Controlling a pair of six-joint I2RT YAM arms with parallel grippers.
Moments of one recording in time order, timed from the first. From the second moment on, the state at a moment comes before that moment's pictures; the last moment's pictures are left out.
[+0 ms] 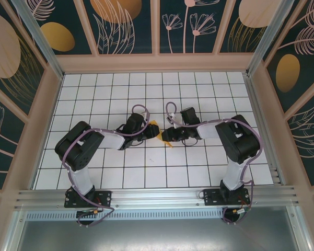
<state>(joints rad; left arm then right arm) -0.65 1.83 0.75 0.45 0.28 -0.83 0.50 1.83 0.81 0.09 -0.79 0.35</state>
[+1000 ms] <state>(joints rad) -0.65 1.62 0.64 0.46 0.21 -0.81 0.50 1.84 0.70 0.27 -0.88 0.51</state>
